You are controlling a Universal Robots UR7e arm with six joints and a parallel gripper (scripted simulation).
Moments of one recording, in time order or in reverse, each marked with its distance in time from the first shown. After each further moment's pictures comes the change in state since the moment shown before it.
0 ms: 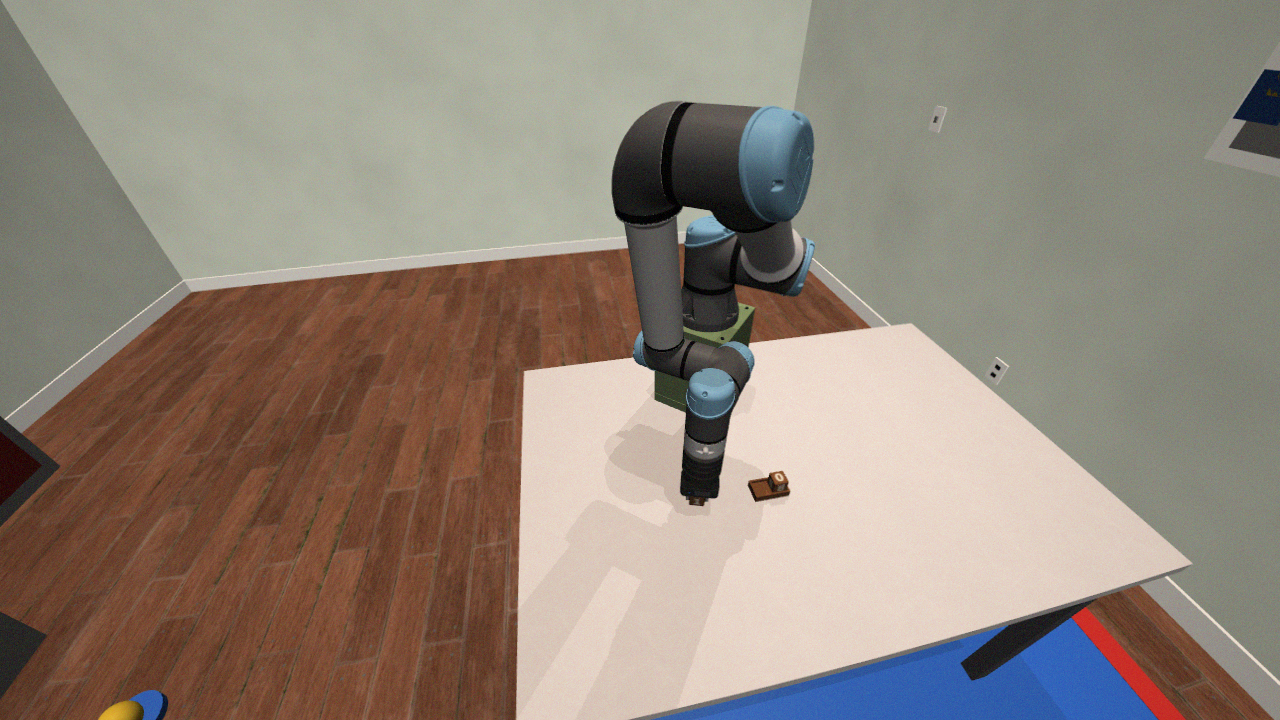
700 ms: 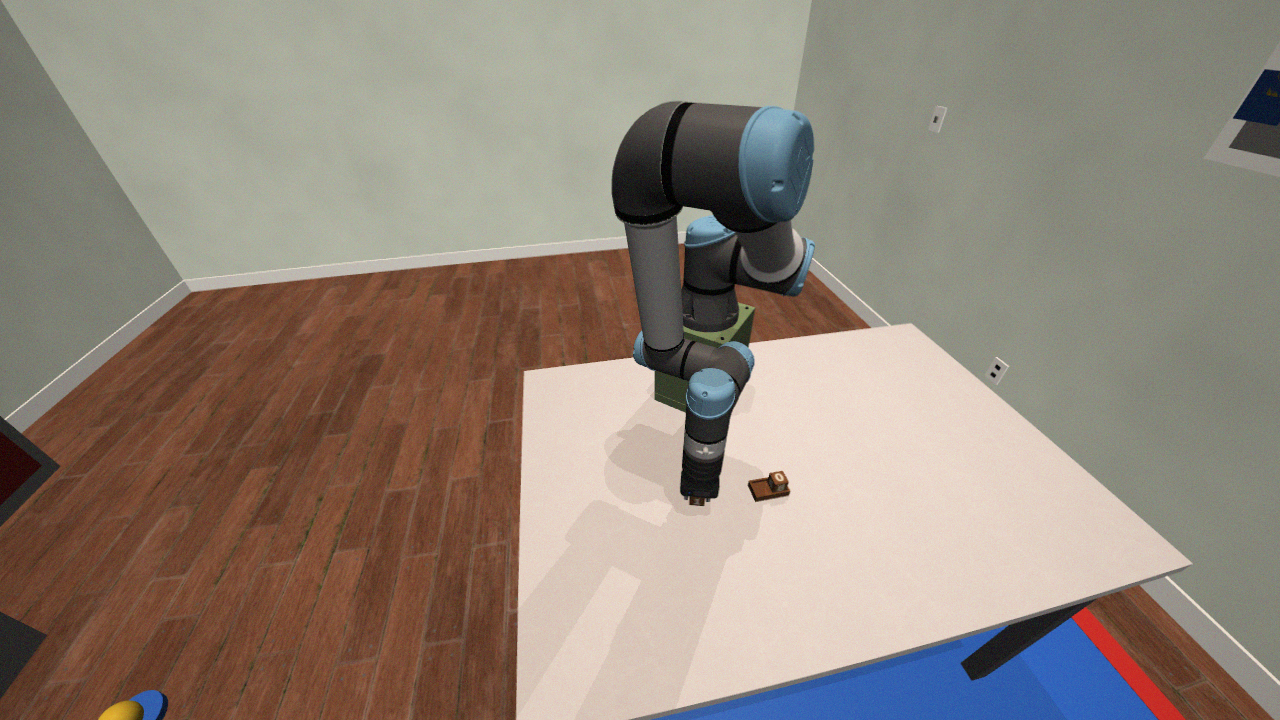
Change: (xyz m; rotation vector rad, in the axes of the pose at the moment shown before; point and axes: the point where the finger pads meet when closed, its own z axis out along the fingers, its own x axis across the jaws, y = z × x) arm 0.000 0.000 0.000 0.000 0.000 0.000
